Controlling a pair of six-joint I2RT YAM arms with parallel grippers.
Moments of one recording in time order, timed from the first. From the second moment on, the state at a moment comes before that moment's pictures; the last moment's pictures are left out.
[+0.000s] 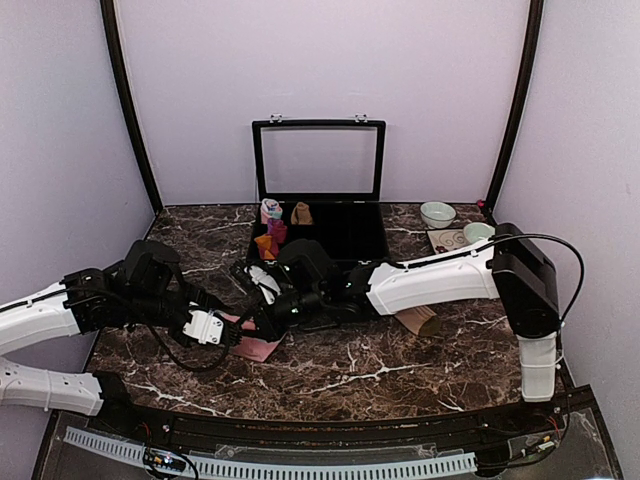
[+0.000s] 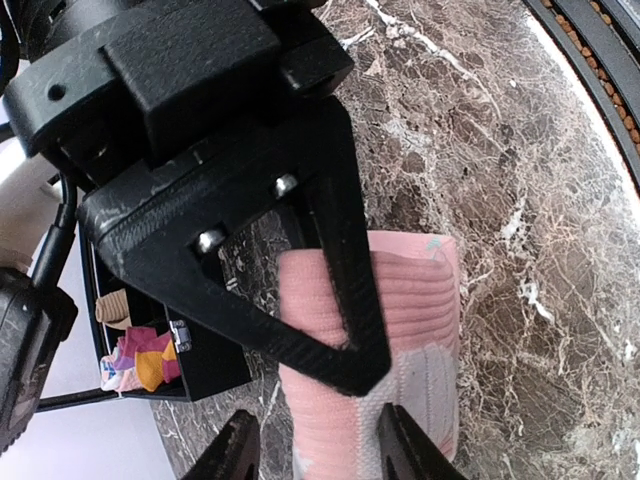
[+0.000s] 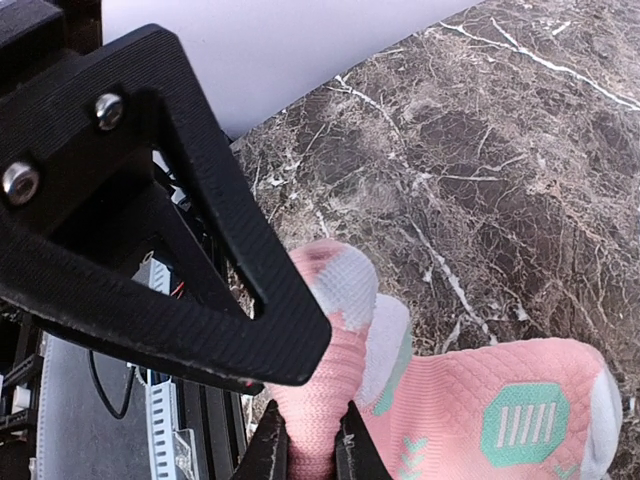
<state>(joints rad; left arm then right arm) -0.82 0.90 0.70 -0.58 0.08 1.18 1.16 2.05 1.46 0.07 -0.44 0.34</state>
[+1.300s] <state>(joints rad) -0.84 0.92 0.75 -0.64 0.02 1.09 1.14 2.06 1.49 0.09 -0.47 0.52</state>
